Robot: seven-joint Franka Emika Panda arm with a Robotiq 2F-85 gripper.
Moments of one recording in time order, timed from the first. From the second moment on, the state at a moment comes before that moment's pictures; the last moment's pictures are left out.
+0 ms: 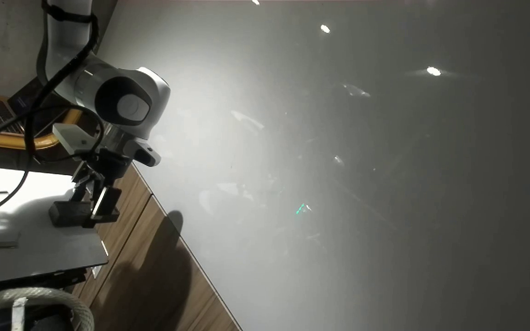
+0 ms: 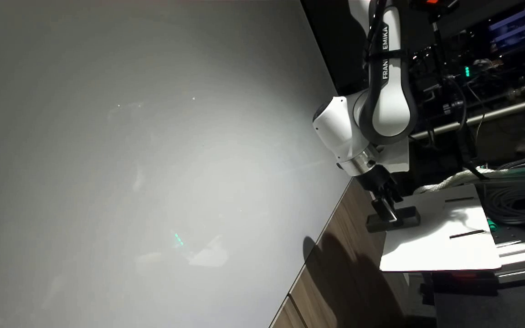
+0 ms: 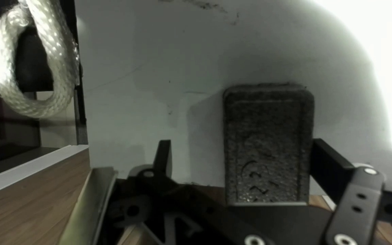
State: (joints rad) arm 0.10 0.16 -0.04 -2.61 -0.33 2.57 0.36
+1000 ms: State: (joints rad) arm 0.11 0.08 -0.01 -2.63 -0.29 2.53 0.35
